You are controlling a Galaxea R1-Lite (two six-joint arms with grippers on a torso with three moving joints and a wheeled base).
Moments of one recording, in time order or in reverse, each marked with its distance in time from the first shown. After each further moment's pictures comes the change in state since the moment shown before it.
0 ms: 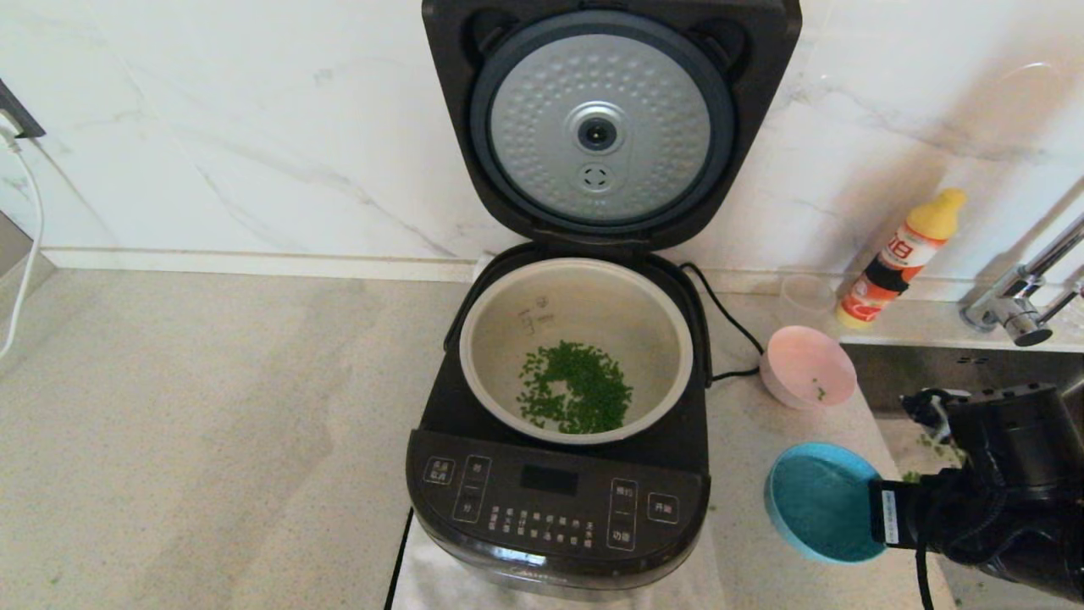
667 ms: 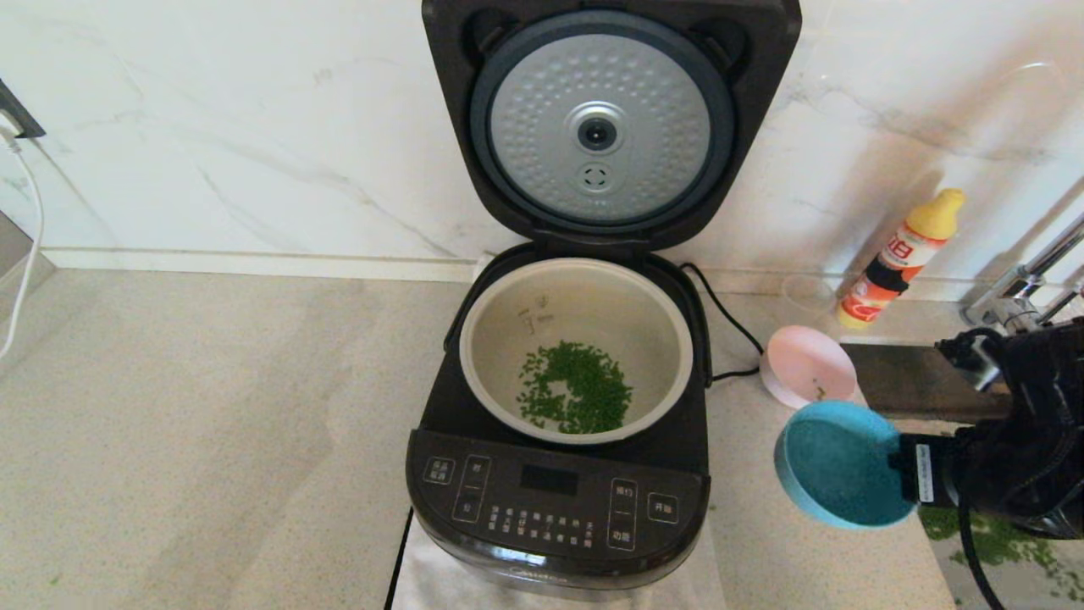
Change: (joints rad) left arm 0.000 0.000 0.000 0.000 0.000 0.000; right arm 0.002 -0.119 -0.239 0.320 0.039 0.002
